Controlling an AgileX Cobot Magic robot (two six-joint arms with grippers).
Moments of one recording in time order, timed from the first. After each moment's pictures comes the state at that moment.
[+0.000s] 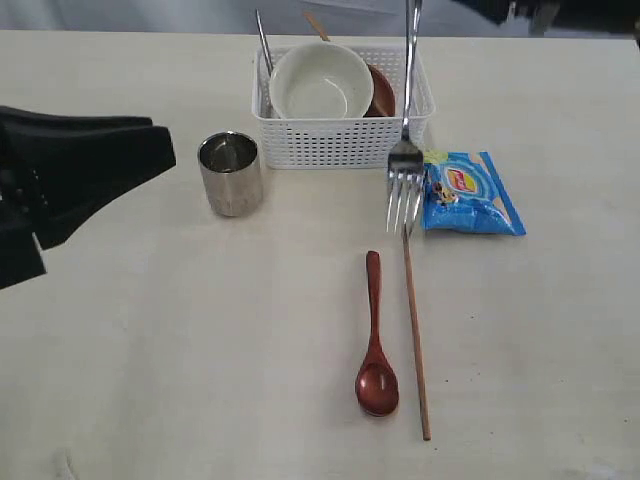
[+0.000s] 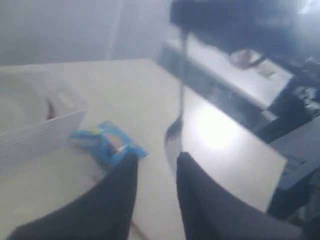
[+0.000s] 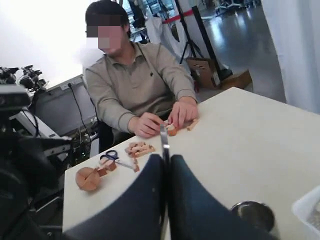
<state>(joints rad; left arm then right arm) -0.39 0.75 -0.39 1.29 -0.48 -1.60 0.10 1.36 -0.82 1.68 1.17 -1.68</state>
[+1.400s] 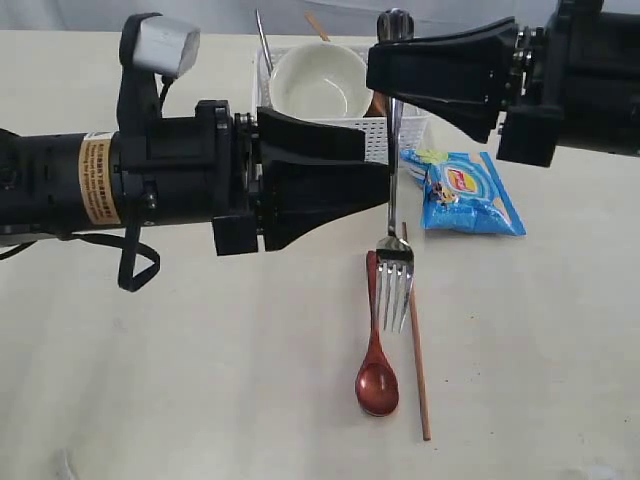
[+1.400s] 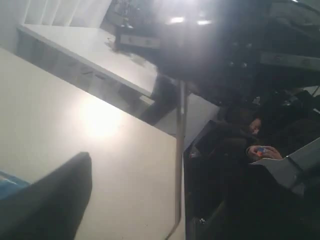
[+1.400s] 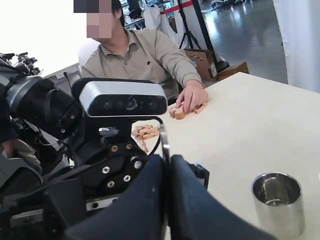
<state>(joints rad) -0.43 1.57 -0.59 0.98 -1.21 -0.99 0.22 1.15 -0.61 1.73 1.04 -1.71</state>
